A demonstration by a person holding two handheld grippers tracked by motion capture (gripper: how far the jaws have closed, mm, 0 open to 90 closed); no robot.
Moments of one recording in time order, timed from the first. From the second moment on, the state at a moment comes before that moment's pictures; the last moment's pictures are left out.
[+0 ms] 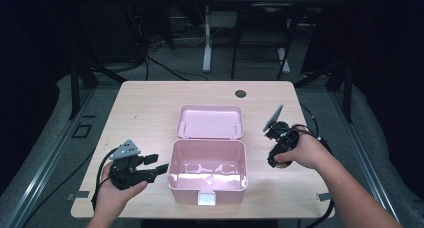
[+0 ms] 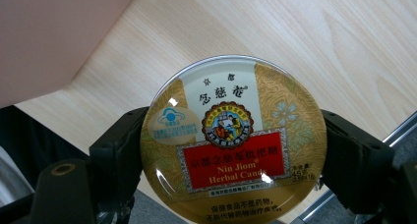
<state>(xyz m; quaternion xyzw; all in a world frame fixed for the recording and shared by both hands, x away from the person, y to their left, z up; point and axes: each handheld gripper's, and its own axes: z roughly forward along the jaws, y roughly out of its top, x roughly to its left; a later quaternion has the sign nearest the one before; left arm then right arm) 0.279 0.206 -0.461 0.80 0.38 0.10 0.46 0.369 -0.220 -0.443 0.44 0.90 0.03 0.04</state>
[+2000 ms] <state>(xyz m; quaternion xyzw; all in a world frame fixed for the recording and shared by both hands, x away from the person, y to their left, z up) 0.281 0.206 -0.463 0.80 0.38 0.10 0.45 0.357 -0.113 -0.409 0.30 0.95 0.04 0.03</state>
